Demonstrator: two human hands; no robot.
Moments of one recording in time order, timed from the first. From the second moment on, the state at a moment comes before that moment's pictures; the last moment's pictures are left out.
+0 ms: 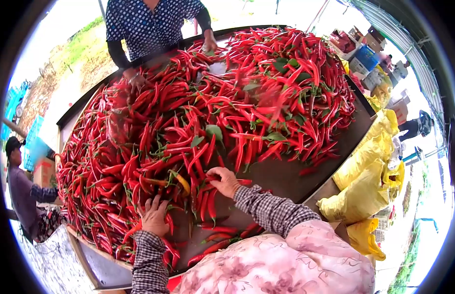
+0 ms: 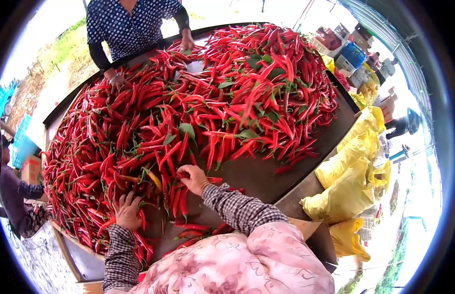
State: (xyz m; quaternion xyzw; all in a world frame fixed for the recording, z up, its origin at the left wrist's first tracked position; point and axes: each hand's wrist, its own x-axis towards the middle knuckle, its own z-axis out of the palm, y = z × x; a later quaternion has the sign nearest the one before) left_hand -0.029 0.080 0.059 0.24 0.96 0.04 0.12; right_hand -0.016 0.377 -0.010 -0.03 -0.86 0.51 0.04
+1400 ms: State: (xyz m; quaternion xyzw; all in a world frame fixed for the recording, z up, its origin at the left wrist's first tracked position) left_hand -0.115 0.212 0.002 0.08 0.89 0.42 0.15; right_hand 0.024 0.548 0.004 -0.18 -0.94 0.28 0.06
